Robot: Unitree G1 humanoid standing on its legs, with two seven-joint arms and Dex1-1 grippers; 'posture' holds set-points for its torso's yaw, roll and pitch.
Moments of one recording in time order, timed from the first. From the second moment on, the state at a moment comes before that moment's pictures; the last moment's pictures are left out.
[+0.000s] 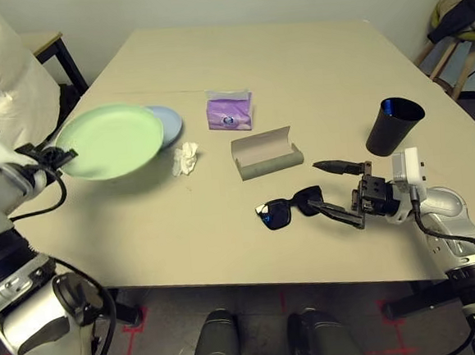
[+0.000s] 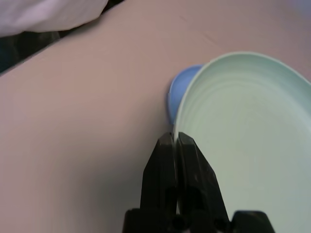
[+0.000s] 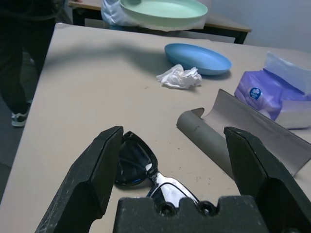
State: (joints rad) left arm -0.84 0.60 0.73 0.31 -0.33 1.14 -0.01; right arm -0.25 -0.47 -0.01 0.18 0.40 -0.20 1.19
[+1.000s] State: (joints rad) left arm -1.16 0.55 0.53 1.21 -0.25 0.31 0.22; right arm -0.26 -0.39 -0.03 0.08 0.40 -0.07 0.91
